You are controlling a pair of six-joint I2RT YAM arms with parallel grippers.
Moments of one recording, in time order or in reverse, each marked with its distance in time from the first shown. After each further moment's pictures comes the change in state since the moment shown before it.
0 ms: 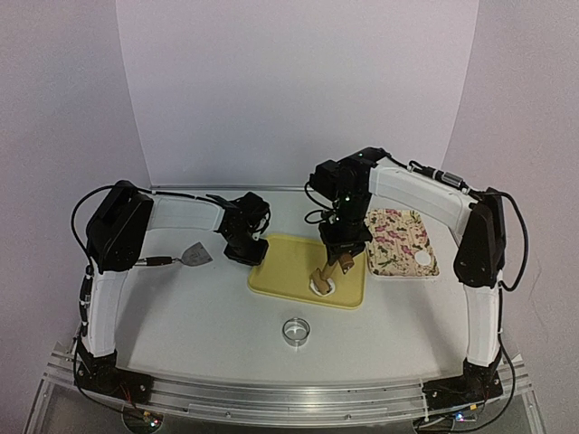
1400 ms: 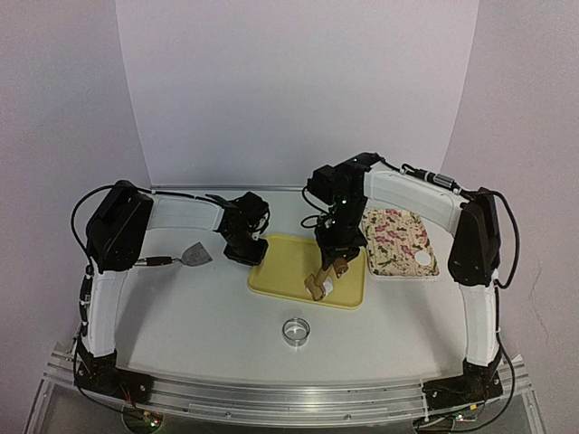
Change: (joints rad) left arm 0.003 0.000 0.000 0.000 0.011 -0.002; right arm -0.001 0.050 0.001 0.023 -0.081 0.009
